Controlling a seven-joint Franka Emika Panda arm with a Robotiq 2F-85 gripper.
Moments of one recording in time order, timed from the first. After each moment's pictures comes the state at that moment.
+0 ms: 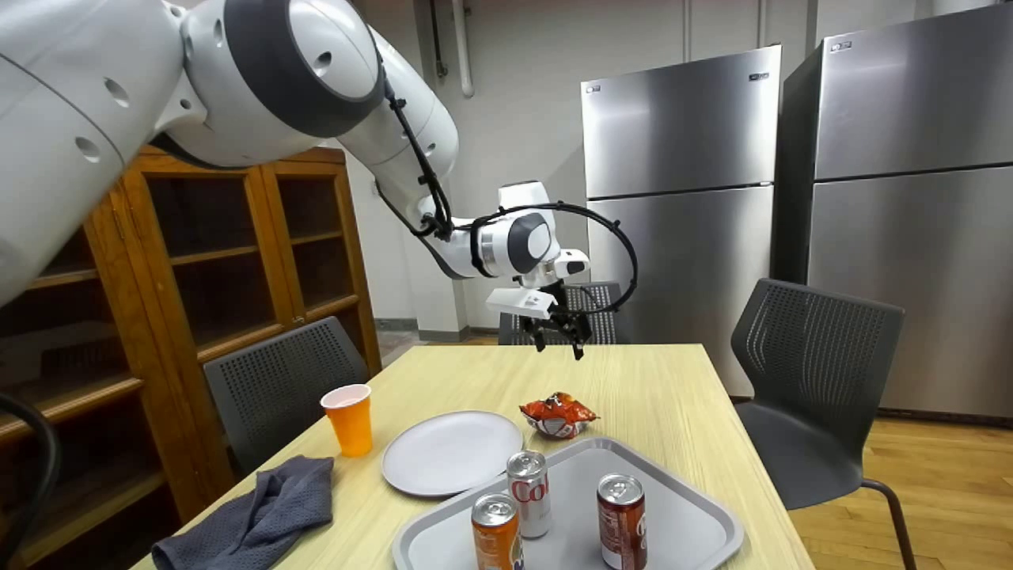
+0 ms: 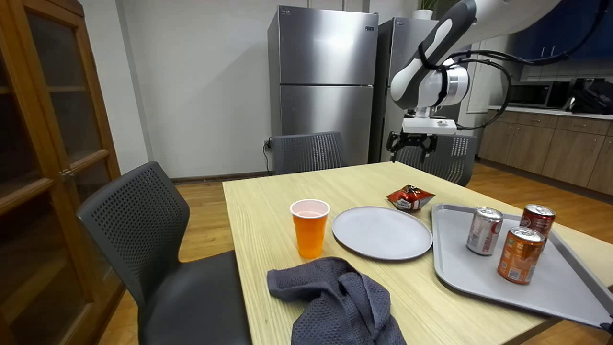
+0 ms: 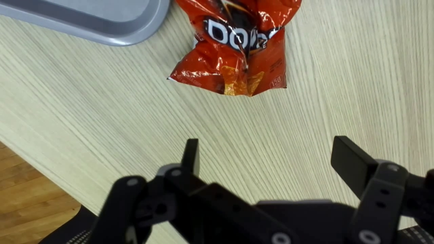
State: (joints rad) arm -0.12 0.76 -0.11 -1.50 0.02 2.50 0.14
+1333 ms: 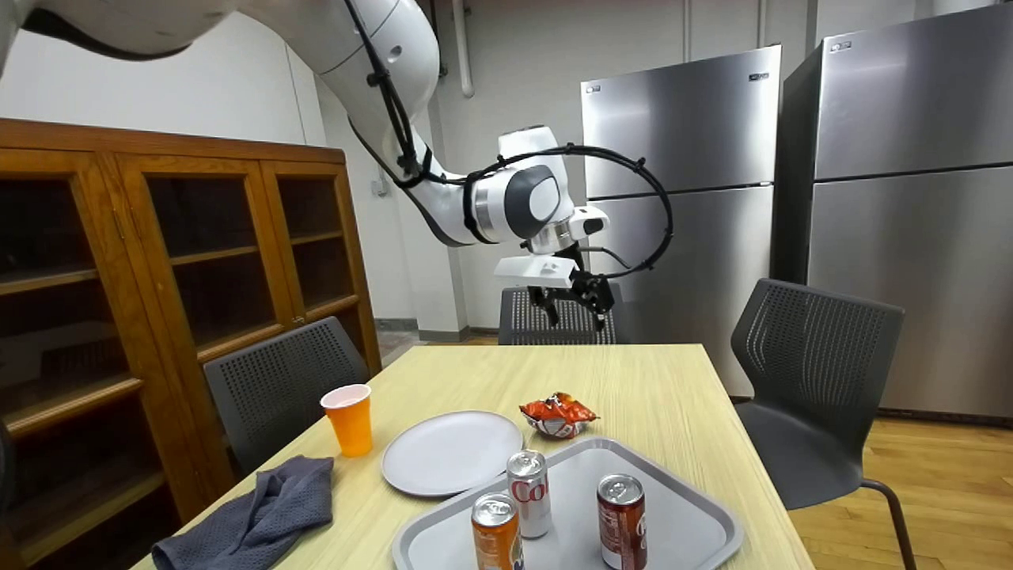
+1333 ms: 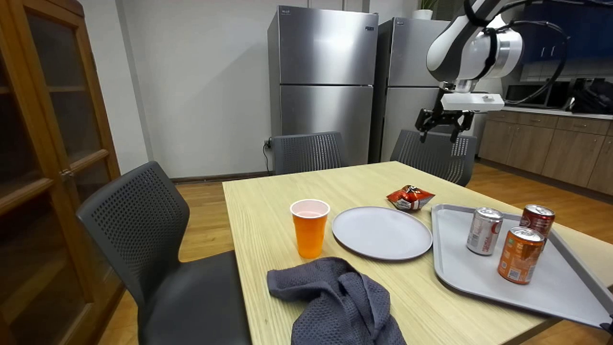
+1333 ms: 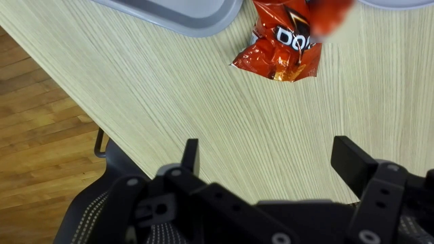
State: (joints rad) arm -0.18 0.46 -0.13 -1.84 0.02 2.63 -0.02
